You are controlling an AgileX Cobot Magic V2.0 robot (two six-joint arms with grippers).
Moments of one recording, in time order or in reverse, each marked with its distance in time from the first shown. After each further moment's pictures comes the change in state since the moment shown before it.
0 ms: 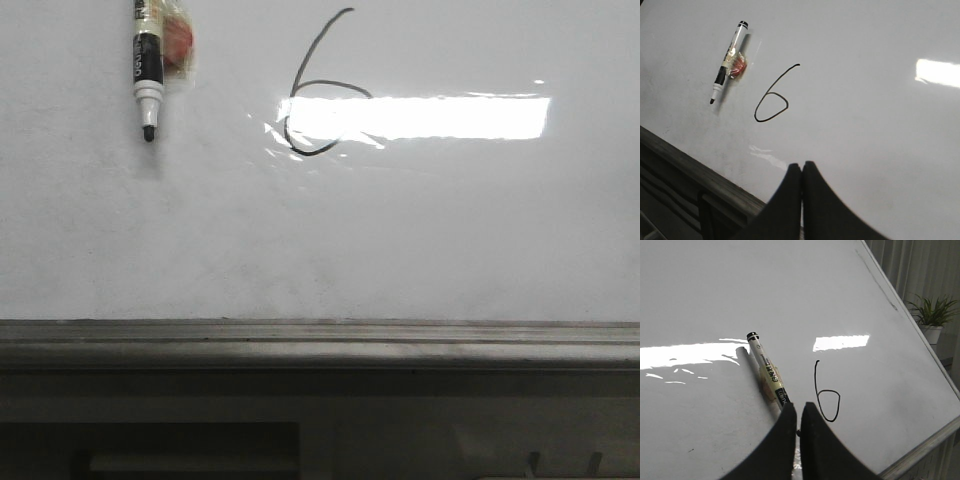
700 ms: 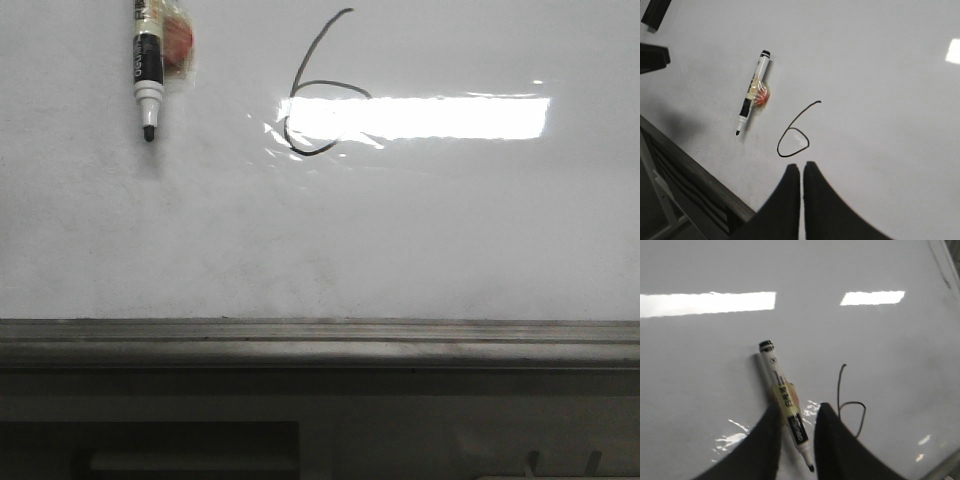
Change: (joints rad) left arm 0.000 0.483 -0.279 -0.054 -0.066 -0.008; right arm 0.000 0.335 -0.334 -0.005 0.119 0.025
